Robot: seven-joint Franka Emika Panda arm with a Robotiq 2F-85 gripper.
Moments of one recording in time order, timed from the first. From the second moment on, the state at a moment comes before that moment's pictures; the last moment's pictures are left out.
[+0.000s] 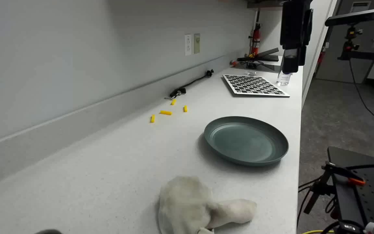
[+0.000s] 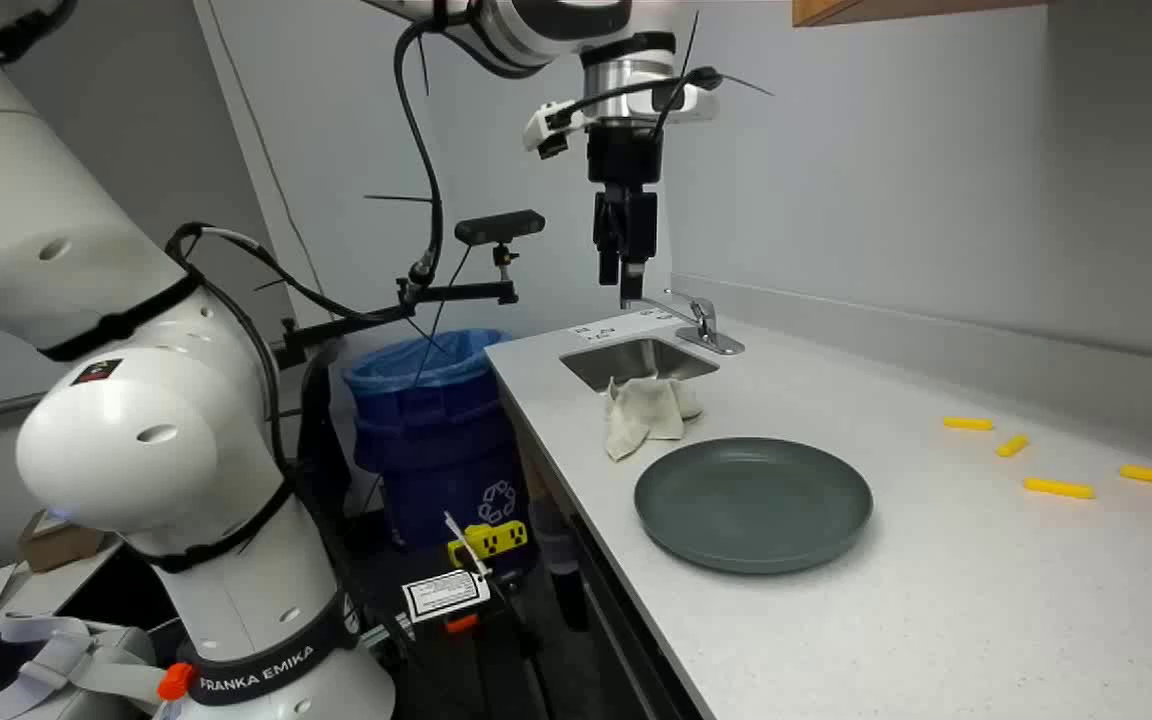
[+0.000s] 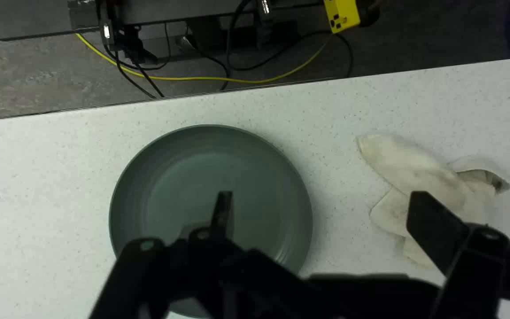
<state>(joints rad) 0.05 -0.35 0.12 -2.26 0.11 1.76 0.25</state>
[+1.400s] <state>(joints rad) 0.05 -0.34 0.13 -2.24 0.10 1.76 0.23</state>
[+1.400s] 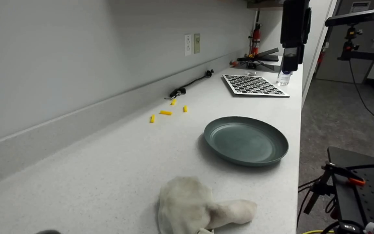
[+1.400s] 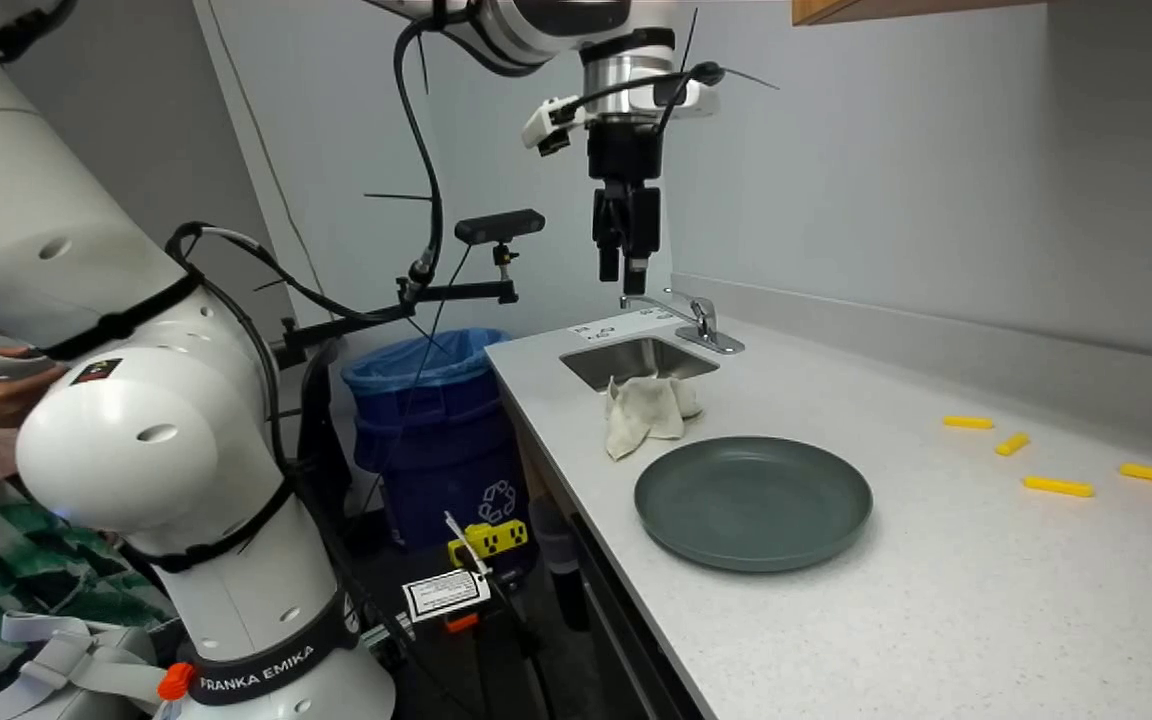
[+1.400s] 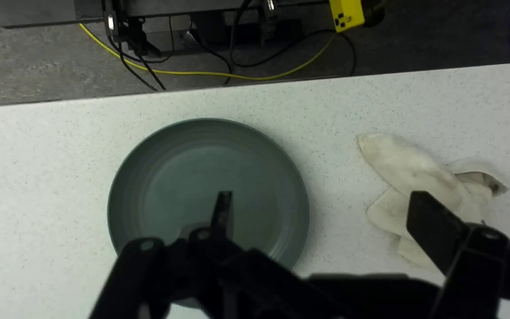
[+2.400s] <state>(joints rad) 0.15 -0.16 0.25 -1.86 0.10 1.64 0.28</state>
